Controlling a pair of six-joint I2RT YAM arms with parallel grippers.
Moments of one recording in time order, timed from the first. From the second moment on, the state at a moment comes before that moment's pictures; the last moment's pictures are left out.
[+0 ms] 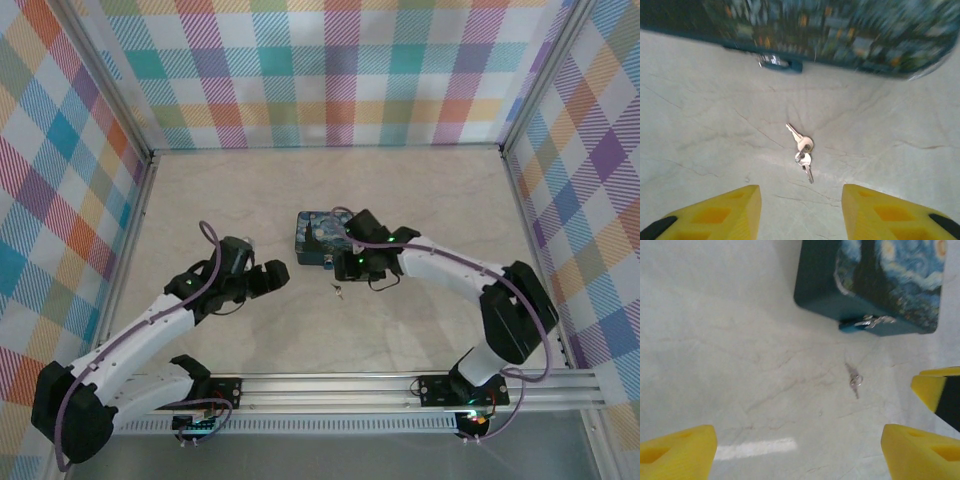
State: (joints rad) left arm -0.58 0.98 0.69 -0.57 0.07 -0.86; right arm 0.74 1.60 1.07 -0.63 -0.11 0.62
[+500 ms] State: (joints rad) left arm -0.62 0.98 0.67 -0.58 0.05 -0.92; right arm 0.81 1.82 1.16 -0.65 -0.04 0.71
